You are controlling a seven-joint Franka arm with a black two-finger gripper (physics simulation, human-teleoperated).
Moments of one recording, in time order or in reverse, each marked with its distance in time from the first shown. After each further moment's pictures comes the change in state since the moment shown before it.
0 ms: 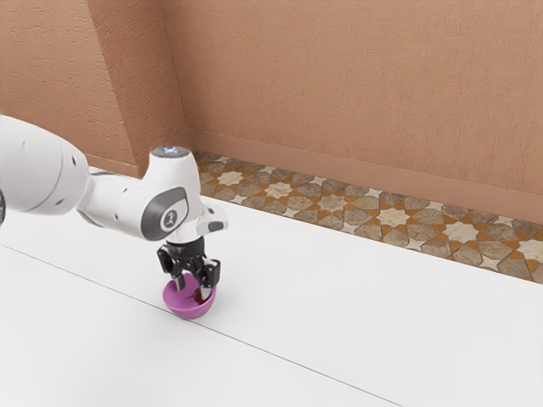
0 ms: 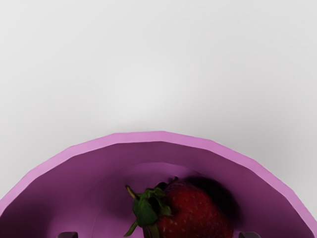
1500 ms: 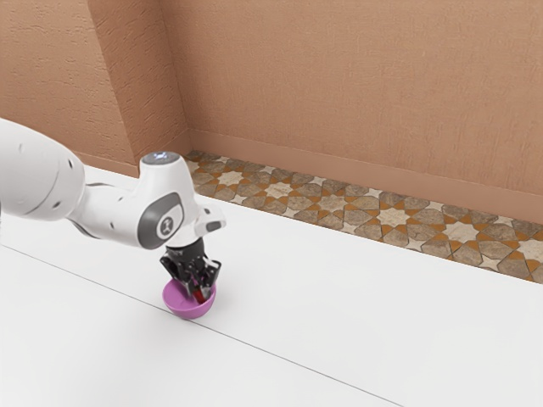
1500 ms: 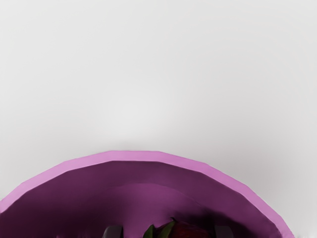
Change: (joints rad) arm 0.004 -0.021 -0.006 -0.056 -0.053 0.118 -0.026
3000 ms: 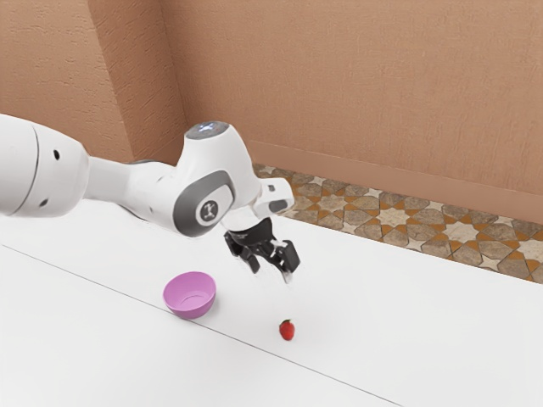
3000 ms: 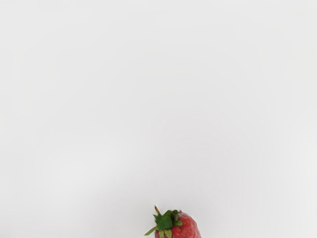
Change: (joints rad) arm -0.012 -0.118 -0.270 0.092 -0.026 -0.028 -0.050
